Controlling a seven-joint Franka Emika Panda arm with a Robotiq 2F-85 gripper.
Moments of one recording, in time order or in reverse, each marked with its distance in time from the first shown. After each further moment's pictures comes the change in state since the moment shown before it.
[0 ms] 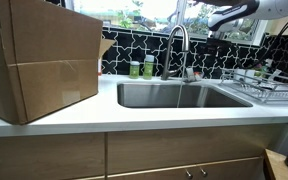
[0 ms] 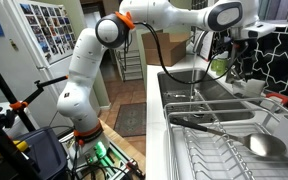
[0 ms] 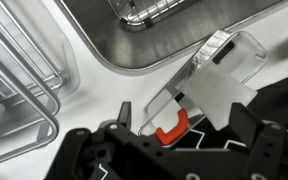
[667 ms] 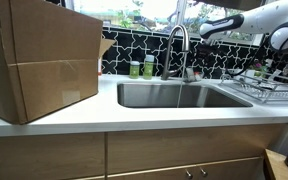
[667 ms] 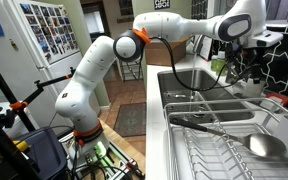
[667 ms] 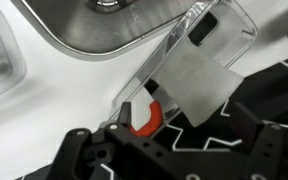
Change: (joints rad) arm -0.076 0.231 0.069 0.286 0.046 0.007 0.010
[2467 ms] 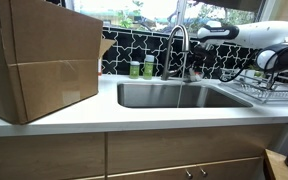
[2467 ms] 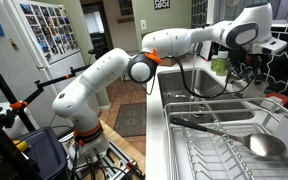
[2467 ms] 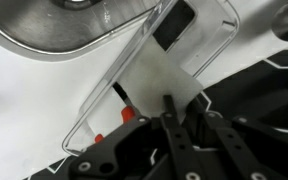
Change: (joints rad) arm -0.116 0.254 0.145 0.405 -0.001 -0.114 0.030
